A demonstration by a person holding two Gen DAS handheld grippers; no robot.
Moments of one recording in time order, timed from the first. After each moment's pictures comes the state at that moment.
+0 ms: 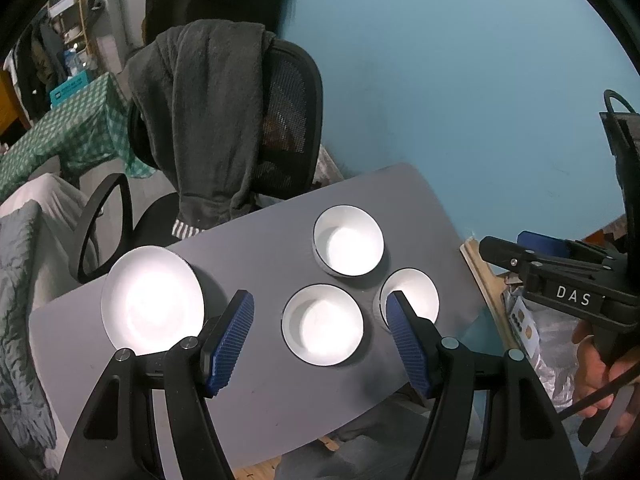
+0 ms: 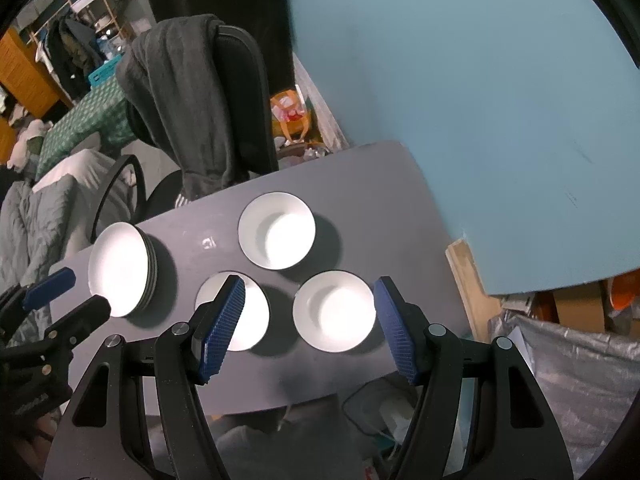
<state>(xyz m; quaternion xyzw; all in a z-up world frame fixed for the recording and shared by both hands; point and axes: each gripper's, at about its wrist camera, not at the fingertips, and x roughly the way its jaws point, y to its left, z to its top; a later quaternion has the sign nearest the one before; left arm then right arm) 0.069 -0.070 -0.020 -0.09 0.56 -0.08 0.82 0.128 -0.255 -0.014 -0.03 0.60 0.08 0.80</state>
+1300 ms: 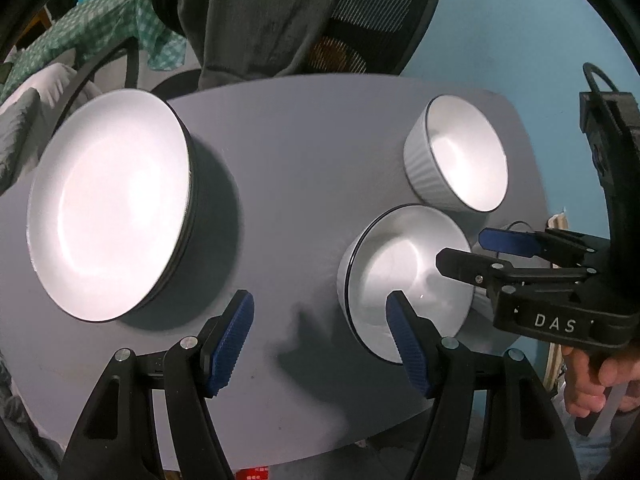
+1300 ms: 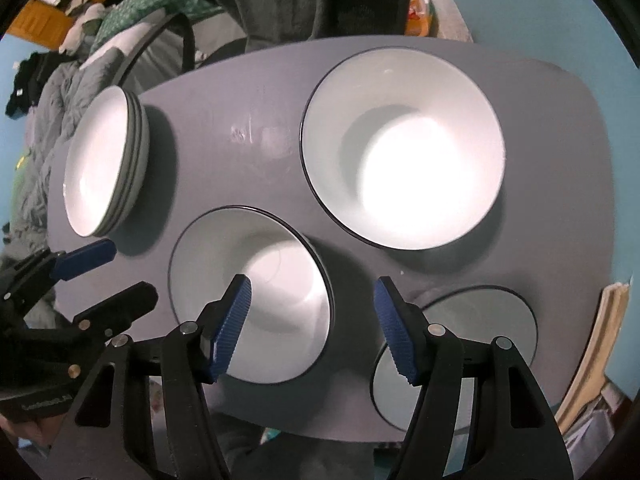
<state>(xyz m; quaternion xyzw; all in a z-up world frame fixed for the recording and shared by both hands) 0.072 -0.051 -0.201 -0.15 0.66 -0.01 0.73 0.153 -0.185 -0.195 -0.08 0.71 0.26 0.65</state>
